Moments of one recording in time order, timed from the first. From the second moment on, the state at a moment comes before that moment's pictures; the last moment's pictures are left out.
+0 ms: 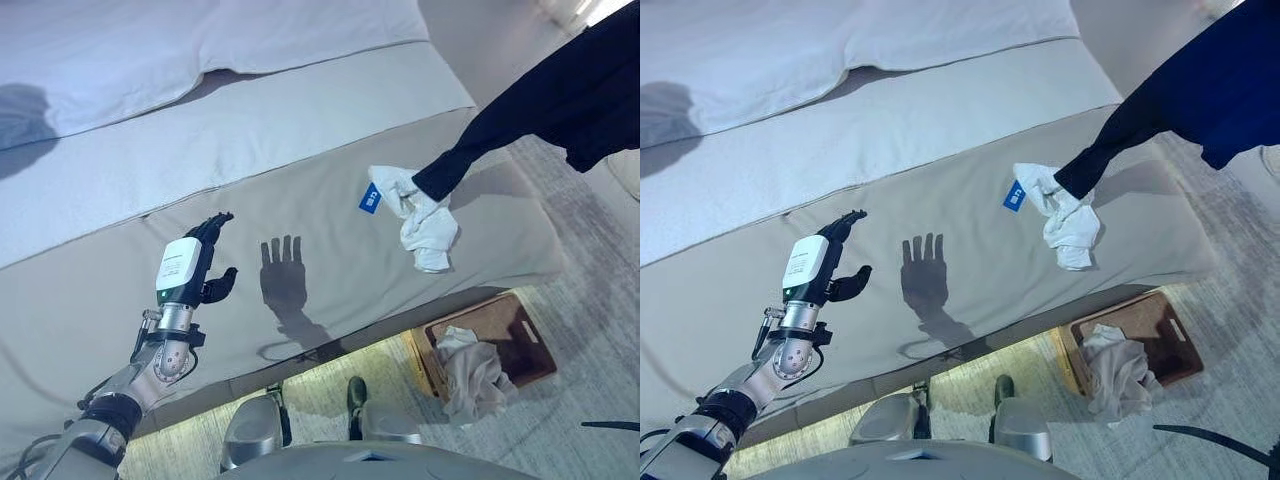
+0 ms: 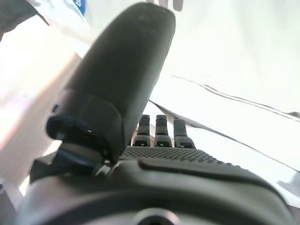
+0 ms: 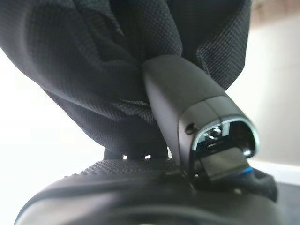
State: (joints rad) left arm -0.14 0.61 -0.36 0.69 0.49 -0.51 0.73; right arm -1.28 -1.39 0.53 0.79 0.04 0.05 -0.16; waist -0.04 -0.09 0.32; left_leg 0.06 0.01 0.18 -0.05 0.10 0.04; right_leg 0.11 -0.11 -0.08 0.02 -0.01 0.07
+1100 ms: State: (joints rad) left arm -0.12 0.58 -0.36 0.73 0.51 -0.57 0.70; right arm -0.39 -1.42 -0.13 0.60 0.10 0.06 -0.01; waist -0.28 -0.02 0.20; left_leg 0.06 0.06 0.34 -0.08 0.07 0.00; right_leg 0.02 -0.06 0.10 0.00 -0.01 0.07
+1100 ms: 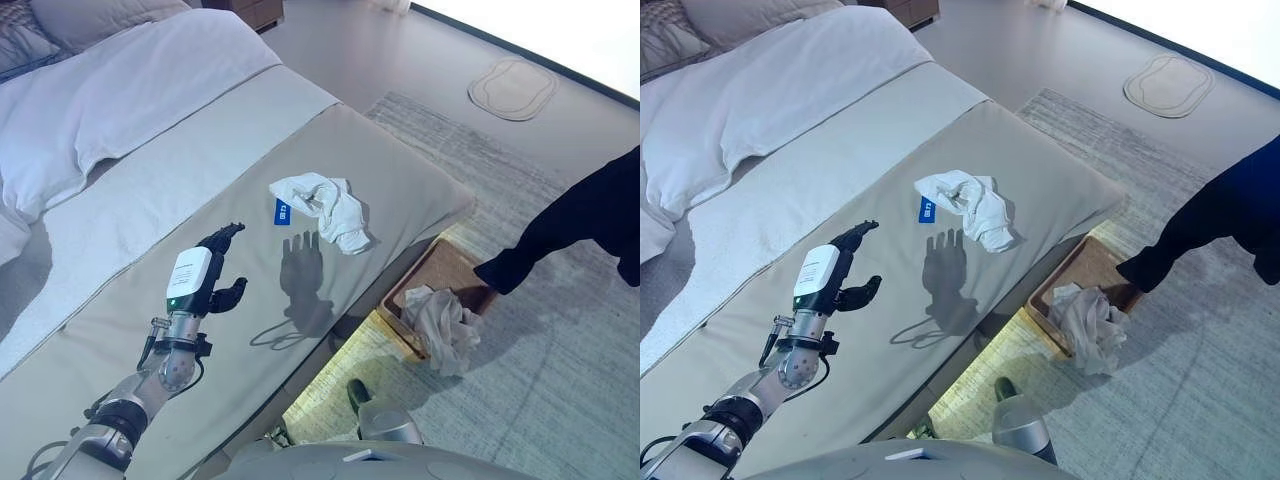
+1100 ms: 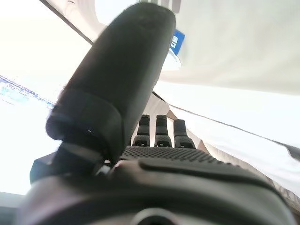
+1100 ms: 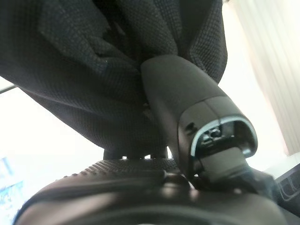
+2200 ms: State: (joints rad) left arm -0.14 0.58 -0.40 0.73 0.50 -0.55 0.63; right arm -0.28 -0.94 -0.02 0.87 0.02 0.07 0.05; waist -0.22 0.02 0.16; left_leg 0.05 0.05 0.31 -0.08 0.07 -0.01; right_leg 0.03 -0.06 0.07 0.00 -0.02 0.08
